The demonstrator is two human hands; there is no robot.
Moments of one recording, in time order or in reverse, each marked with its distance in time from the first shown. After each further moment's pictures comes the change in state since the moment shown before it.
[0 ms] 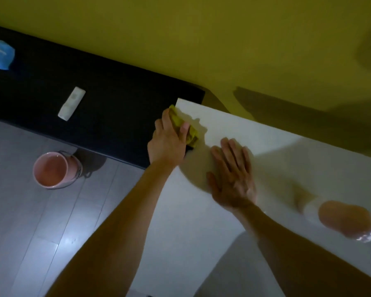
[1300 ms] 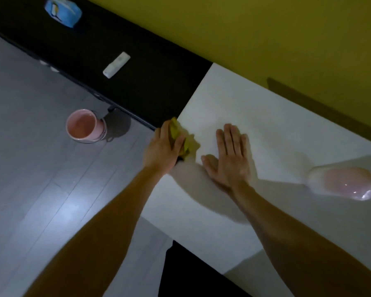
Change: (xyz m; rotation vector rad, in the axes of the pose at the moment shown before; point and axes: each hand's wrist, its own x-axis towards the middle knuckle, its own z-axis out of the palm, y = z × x) left_hand -0.170 -0.085 -0.012 -0.112 -0.046 -0.160; right_hand -0.052 -0.055 -0.012 -0.251 -0.303 -0.048
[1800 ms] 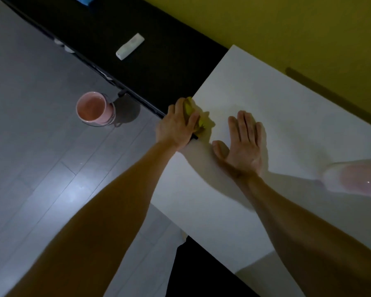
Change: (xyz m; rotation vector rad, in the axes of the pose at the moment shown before) left_hand 0.029 0.012 0.009 0.048 0.060 -0.003; right_hand 0.003 0.000 0.006 0.007 0.088 -0.019
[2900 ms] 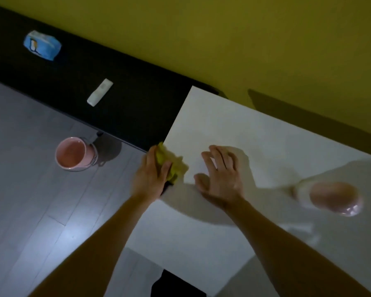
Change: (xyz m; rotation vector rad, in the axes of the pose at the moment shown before) left_hand -0.015 -0.022 -0.009 -0.051 -0.095 0.074; right_hand 0.012 0.010 -0.004 0.134 0.076 -0.035
